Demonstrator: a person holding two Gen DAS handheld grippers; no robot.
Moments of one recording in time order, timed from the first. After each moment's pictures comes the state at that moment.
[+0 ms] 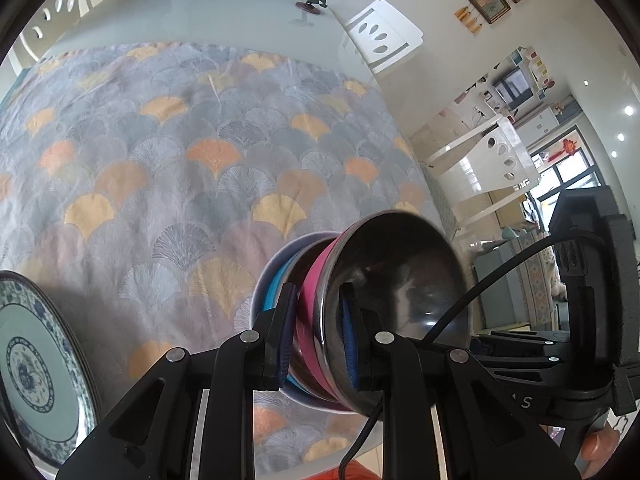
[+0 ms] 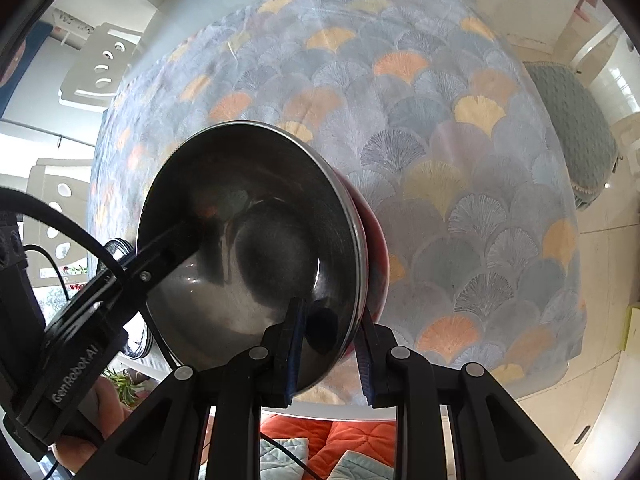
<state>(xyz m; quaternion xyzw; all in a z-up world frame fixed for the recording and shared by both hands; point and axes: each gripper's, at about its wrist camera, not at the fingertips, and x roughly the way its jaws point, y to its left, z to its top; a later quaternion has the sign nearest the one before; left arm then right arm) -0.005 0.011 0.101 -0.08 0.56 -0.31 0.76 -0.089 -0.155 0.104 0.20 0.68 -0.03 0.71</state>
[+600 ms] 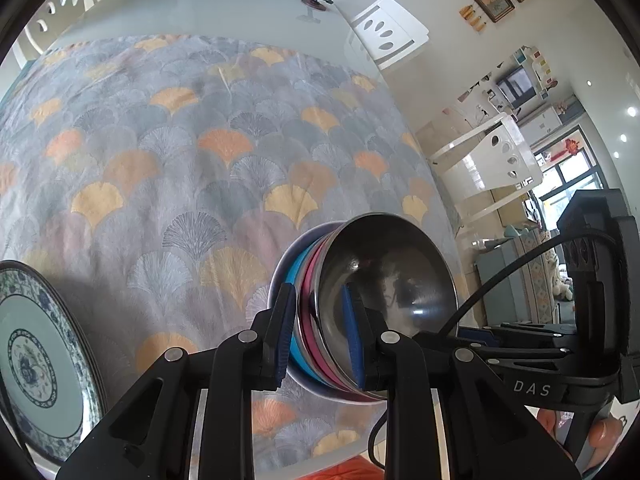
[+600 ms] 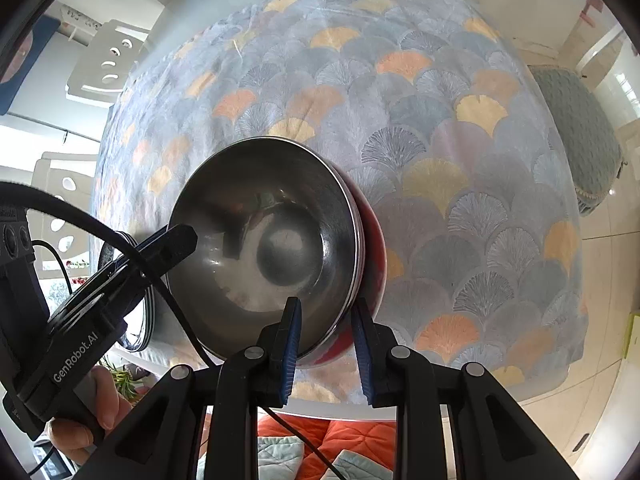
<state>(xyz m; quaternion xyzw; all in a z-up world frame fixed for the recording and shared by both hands) -0.007 0.021 0.096 -0.08 0.57 -0.31 0.76 -0.095 -0.156 0.106 0.20 0.67 -0.02 0.71</state>
